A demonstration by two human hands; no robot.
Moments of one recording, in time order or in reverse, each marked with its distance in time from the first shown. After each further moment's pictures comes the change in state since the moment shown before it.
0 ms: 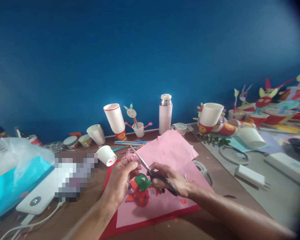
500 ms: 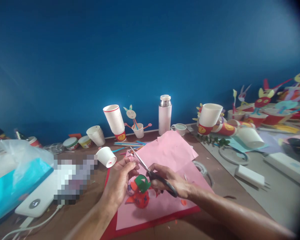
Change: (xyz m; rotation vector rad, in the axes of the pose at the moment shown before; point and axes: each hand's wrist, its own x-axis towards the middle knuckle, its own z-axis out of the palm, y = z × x) left_hand 0.004 0.002 0.001 -0.080 0.011 0.078; right_hand 0.001 0.002 0.000 0.042 -0.018 -0.004
